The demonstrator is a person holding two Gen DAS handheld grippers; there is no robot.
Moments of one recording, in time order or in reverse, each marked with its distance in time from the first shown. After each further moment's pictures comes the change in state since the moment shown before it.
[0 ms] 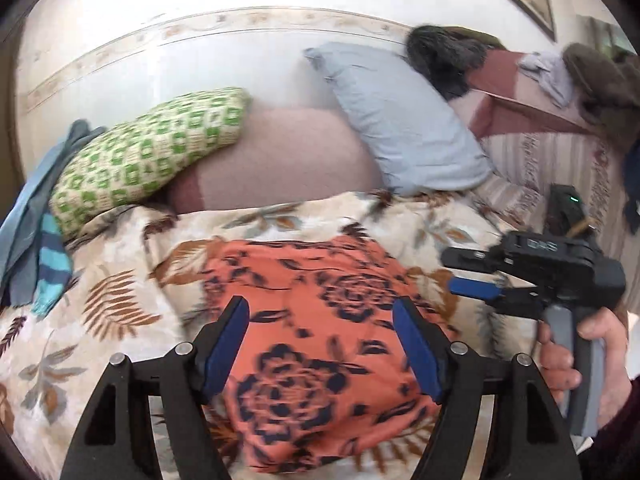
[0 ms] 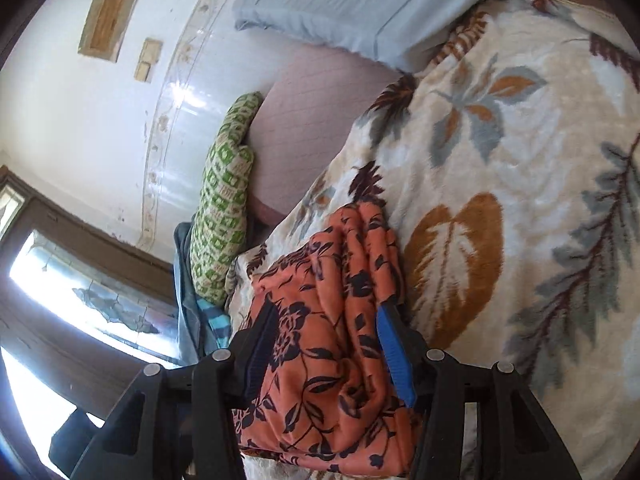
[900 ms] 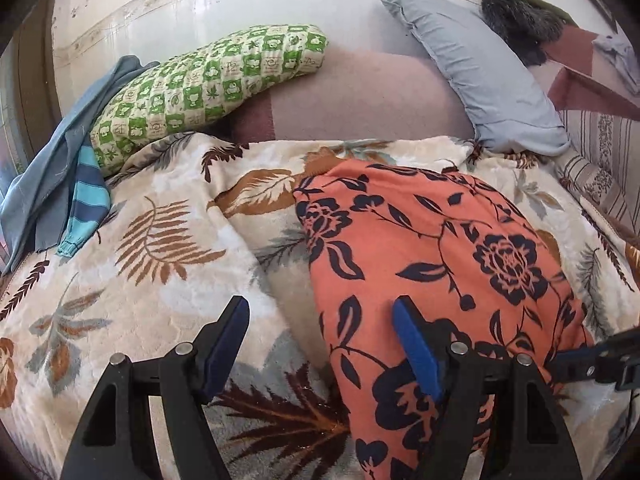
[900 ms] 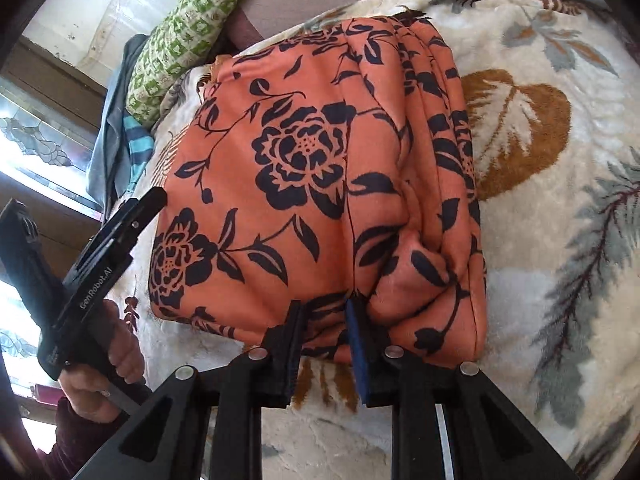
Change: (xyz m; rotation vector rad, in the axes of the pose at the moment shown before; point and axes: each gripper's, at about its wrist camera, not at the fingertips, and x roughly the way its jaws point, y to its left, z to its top) left arm 0.061 0.049 -0.044 -0.039 0.160 0.136; right arm 0.052 0.042 -0.081 -0.276 0.455 -0.382
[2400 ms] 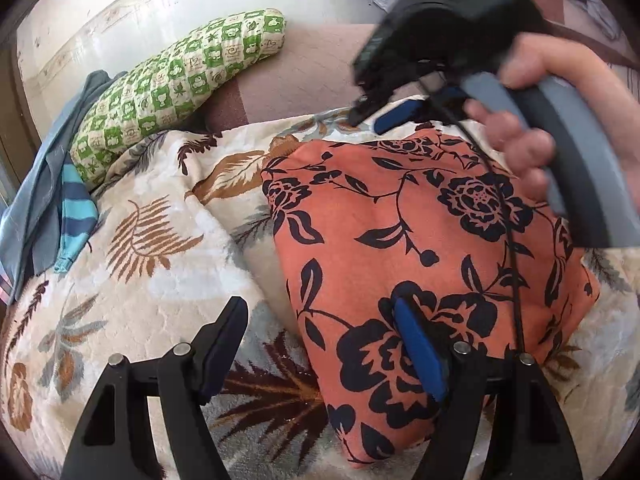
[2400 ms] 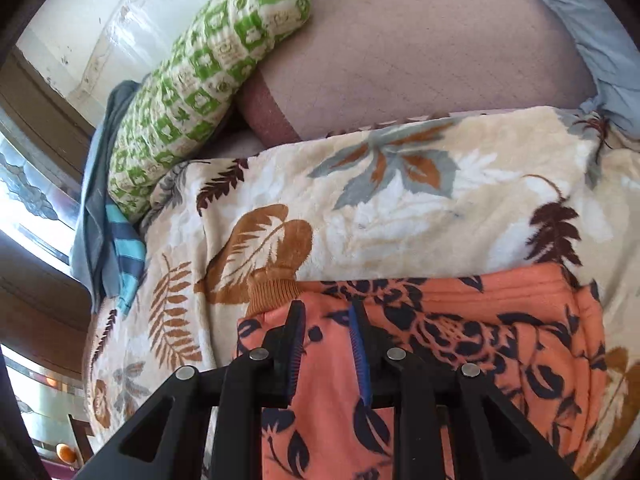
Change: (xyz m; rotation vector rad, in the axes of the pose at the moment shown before) left arm -0.002 -0.013 -0.012 0.104 0.065 -0.020; right arm 0.052 0.063 0.185 -0.042 -0.201 0.000
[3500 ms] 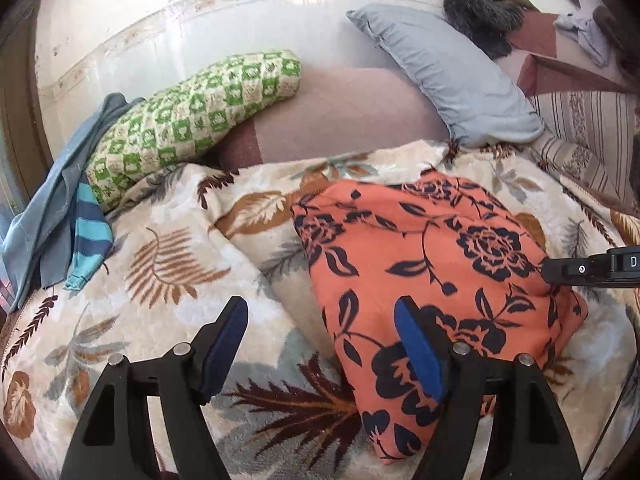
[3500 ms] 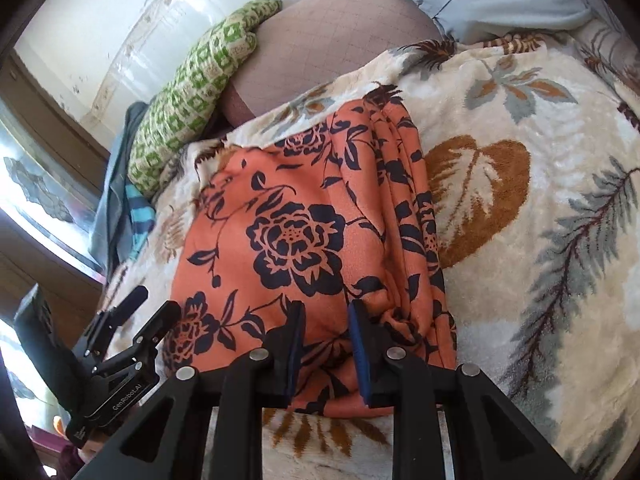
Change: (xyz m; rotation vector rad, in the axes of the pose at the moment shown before) left arm -0.029 0.016 -0.003 0.002 -0.182 0.025; right arm -0.115 -0.079 -0.168 0.122 -0.133 0.028
